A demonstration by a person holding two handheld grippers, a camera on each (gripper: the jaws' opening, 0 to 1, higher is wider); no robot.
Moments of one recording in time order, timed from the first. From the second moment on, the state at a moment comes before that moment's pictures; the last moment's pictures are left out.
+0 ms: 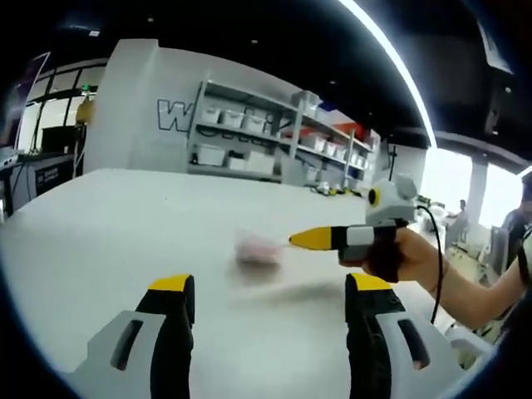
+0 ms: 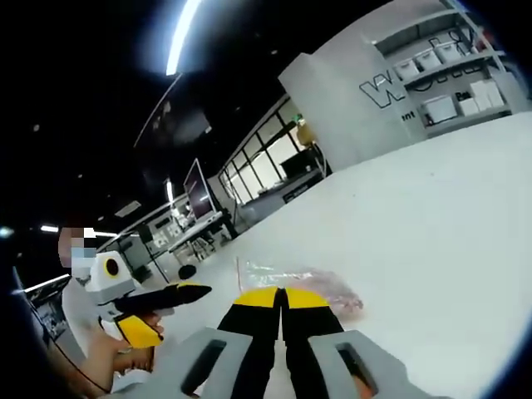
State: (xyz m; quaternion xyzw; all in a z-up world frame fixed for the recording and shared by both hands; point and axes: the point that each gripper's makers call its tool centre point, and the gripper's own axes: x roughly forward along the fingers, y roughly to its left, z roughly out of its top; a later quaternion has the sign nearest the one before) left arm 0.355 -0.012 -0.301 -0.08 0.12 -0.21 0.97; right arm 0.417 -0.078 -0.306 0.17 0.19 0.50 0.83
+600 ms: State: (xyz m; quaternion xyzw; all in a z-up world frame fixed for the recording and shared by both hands) left arm 0.361 -0.012 -0.300 -0.11 0.11 -0.21 0.96; right arm 0.416 -0.079 -0.305 0.18 0.19 0.50 0.83
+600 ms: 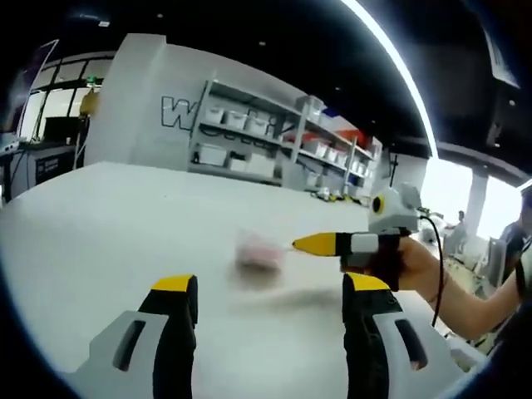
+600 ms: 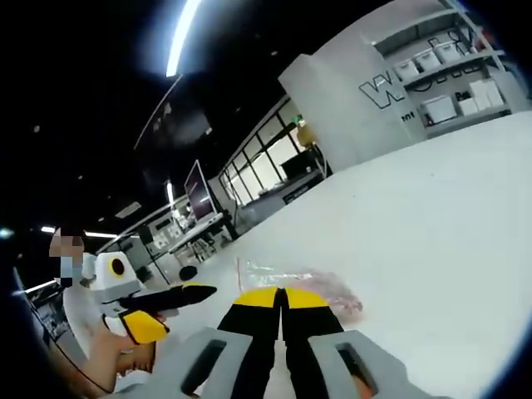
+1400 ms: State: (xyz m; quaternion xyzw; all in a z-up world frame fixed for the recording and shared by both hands) left arm 0.362 -0.014 -0.299 -0.13 0.11 -0.21 0.96; right arm 0.414 -0.080 -0.305 0.18 0.19 0.50 0.83
